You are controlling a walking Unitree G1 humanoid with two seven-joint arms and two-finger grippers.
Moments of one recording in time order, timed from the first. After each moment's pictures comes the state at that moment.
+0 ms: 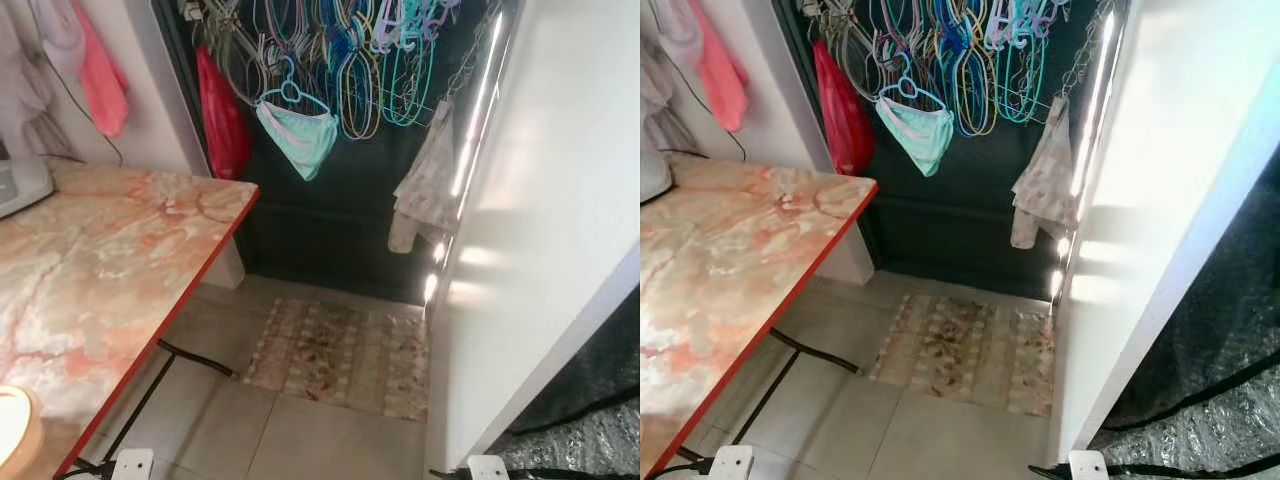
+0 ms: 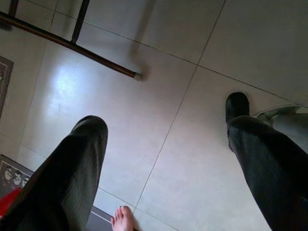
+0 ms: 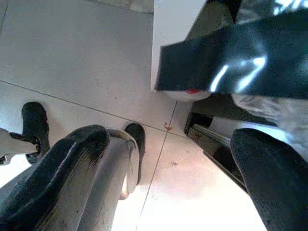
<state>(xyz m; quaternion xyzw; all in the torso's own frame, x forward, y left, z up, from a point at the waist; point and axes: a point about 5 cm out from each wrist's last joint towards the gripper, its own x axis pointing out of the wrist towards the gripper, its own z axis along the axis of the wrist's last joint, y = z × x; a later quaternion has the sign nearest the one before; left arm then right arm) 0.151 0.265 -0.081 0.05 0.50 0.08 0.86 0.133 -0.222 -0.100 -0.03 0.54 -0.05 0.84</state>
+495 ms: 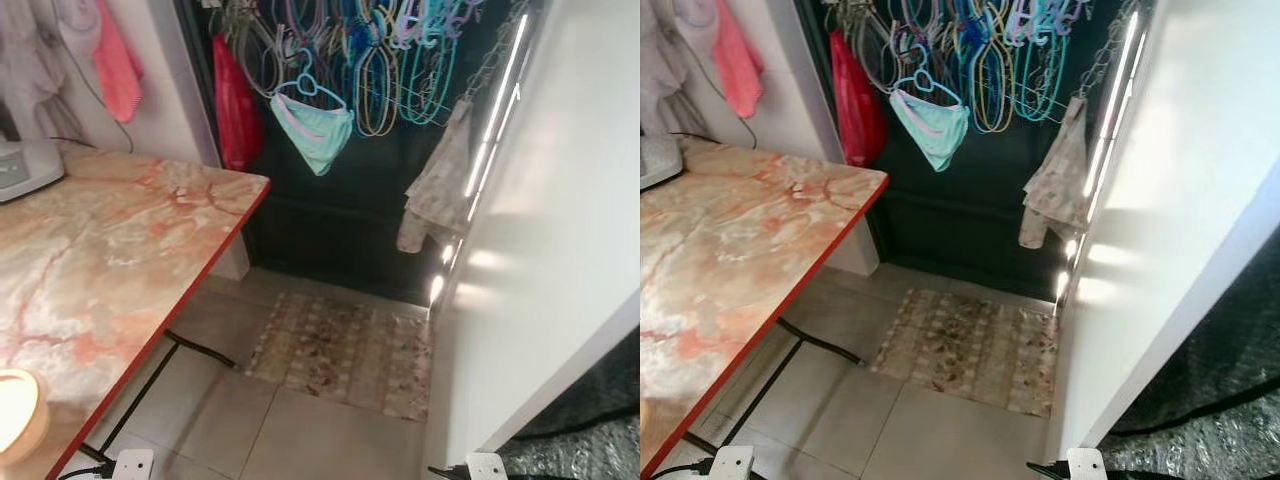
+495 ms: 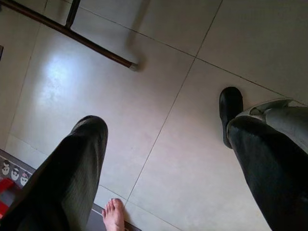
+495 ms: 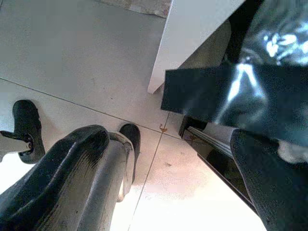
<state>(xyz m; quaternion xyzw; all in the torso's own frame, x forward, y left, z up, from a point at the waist) 0.151 0.265 -0.081 0.04 0.50 0.08 0.86 0.134 -0.222 -0.099 -0.03 0.54 -0.06 0.84</state>
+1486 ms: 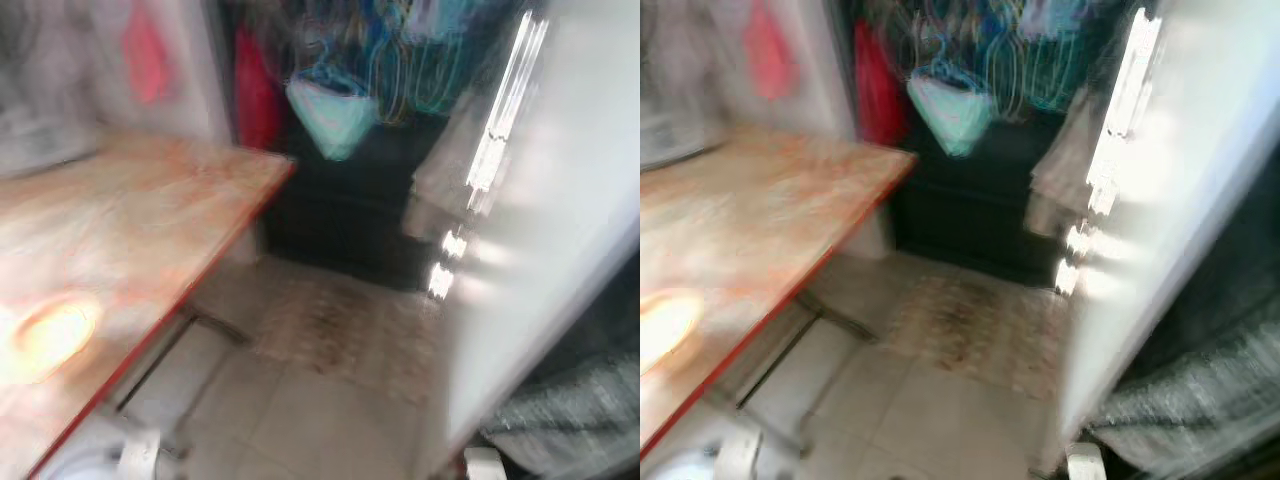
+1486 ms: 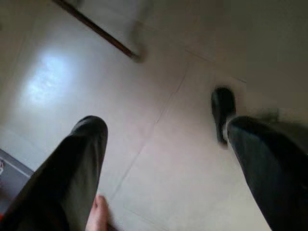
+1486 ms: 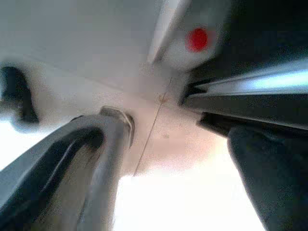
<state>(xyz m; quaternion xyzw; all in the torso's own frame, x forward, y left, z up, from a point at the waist) 0.174 0.260 -0.072 0.04 0.46 0.08 0.88 0.122 -0.217 -0.104 -0.02 0.56 -0.07 0.83</state>
